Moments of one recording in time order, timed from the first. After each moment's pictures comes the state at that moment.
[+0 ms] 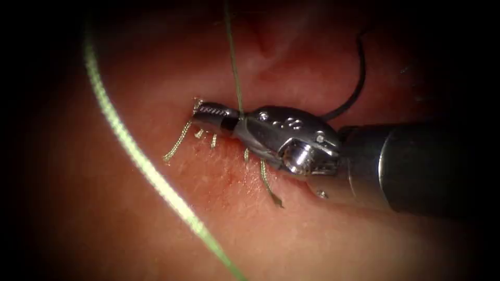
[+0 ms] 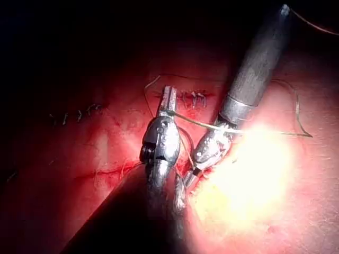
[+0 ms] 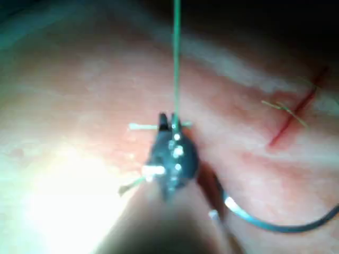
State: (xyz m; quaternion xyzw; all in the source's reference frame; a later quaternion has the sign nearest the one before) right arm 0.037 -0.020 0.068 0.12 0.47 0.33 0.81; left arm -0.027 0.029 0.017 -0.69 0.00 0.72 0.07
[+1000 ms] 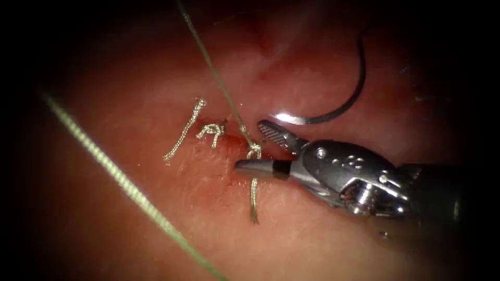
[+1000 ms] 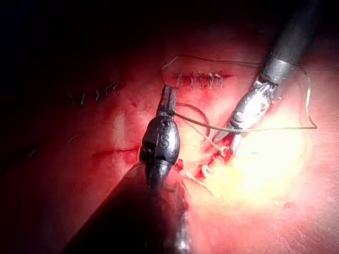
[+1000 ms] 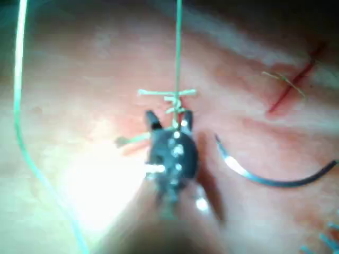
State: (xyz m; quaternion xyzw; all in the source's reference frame) right arm 0.031 -0.022 0.065 0.08 0.49 0.32 0.81; left arm -0.021 0.031 0.019 -0.66 0.02 0.74 0.09
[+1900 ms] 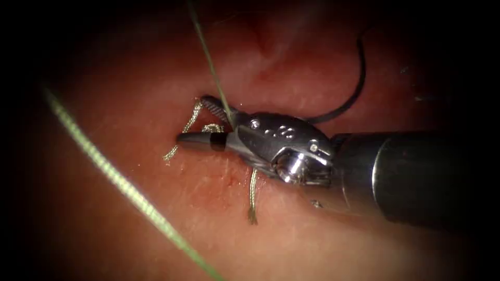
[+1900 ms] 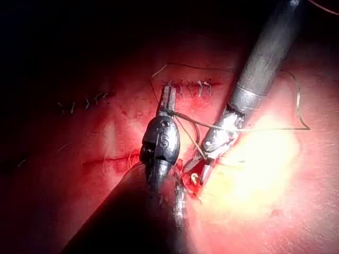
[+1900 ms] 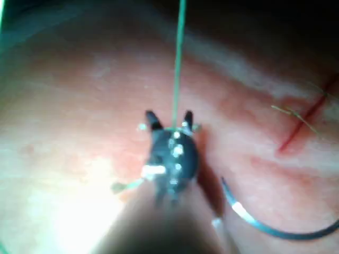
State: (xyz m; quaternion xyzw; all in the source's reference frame) right arm 0.038 -0.020 0.067 0.08 0.50 0.32 0.80; left arm -0.023 0.029 0.017 -0.67 0.01 0.74 0.08
